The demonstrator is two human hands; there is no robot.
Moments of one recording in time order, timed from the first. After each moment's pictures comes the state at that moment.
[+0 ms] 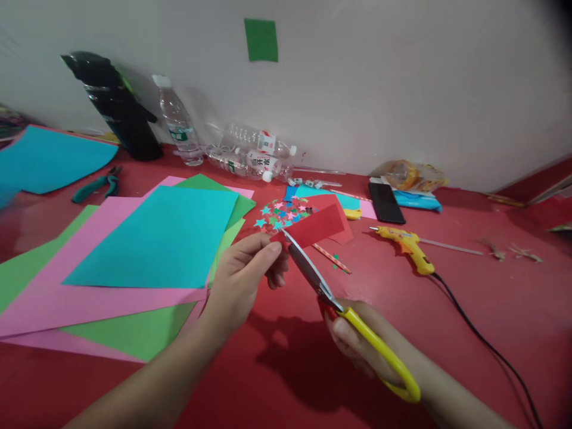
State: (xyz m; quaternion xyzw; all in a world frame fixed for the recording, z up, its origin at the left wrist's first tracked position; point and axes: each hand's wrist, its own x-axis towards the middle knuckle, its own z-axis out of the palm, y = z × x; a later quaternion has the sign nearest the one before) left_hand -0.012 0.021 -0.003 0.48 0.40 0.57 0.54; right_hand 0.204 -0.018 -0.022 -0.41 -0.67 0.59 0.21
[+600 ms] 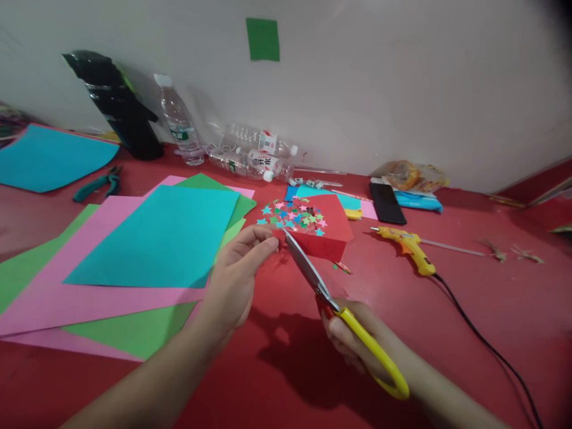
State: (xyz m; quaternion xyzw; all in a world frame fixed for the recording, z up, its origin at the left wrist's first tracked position) left_hand -0.009 0.027 -0.002 0.40 0.38 0.63 0.54; right_hand 0.200 -0.015 -0.029 -0.42 -0.64 0.61 0.19
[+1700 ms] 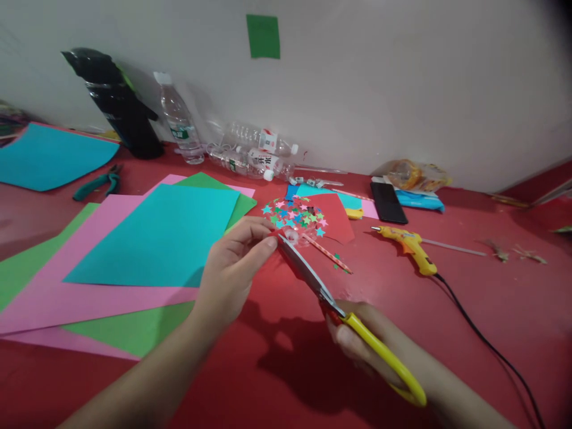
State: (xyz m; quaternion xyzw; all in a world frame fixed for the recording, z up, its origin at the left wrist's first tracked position) left_hand -0.021 0.029 -0.002 0.53 0.41 0.61 0.42; right_hand 0.210 -0.016 -0.016 -0.41 -0.67 0.60 0.17
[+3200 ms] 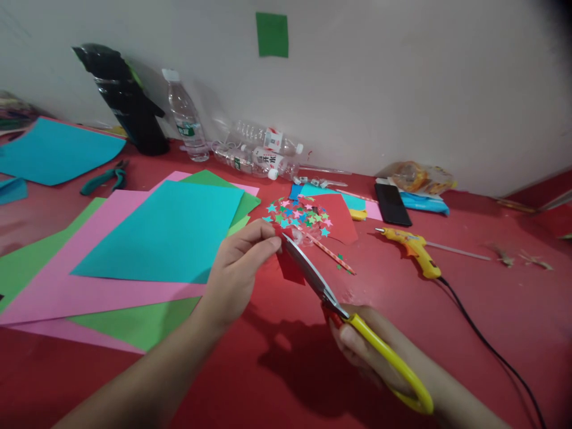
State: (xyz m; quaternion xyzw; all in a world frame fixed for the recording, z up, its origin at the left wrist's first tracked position) left_hand -0.021 0.026 0.000 0.50 0.41 0.59 0.47; right_hand 0.202 -0.024 -0.014 -0.44 -0.66 0.58 0.20
